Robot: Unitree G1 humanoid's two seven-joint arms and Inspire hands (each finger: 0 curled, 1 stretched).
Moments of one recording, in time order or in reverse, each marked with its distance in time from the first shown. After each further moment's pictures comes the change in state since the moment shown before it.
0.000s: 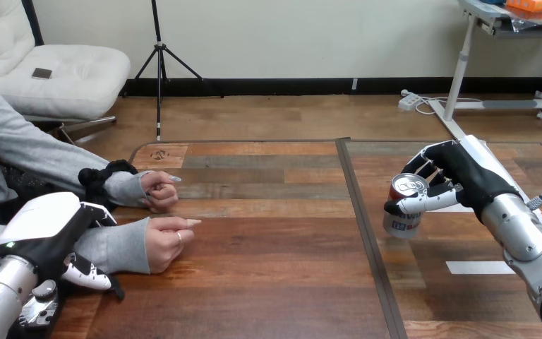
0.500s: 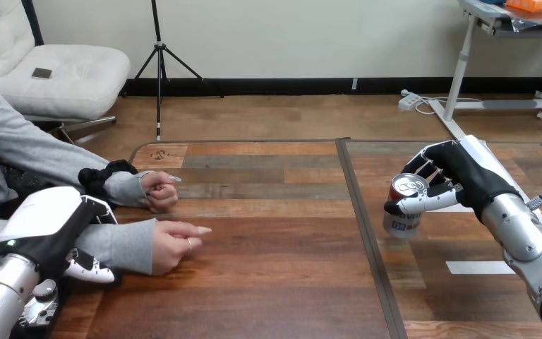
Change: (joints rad) left arm 0.000 -0.003 -0.002 0.006 0.004 -0.038 0.065; right arm 0.000 0.000 0.000 0.000 0.000 0.000 0.000
